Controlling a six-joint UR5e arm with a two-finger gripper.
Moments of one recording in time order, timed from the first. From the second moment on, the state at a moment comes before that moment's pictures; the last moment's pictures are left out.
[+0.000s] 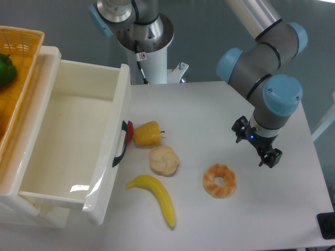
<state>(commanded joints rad) 2.71 -2.08 -1.43 -1.19 1.57 1.61</state>
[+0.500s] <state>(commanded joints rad) 2.67 -2.10 -1.50 -0.98 1.56 1.50</state>
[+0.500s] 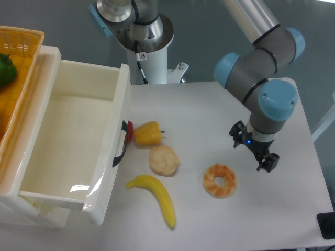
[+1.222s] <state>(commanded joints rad) 2.67 -2.15 -1.52 -0.98 1.44 1.14</state>
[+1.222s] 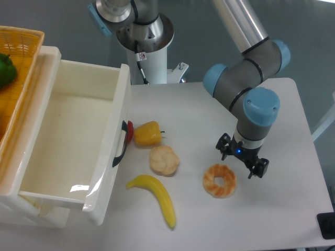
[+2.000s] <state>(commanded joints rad) 2.67 -2.25 -1.46 -0.94 1.43 1.12</state>
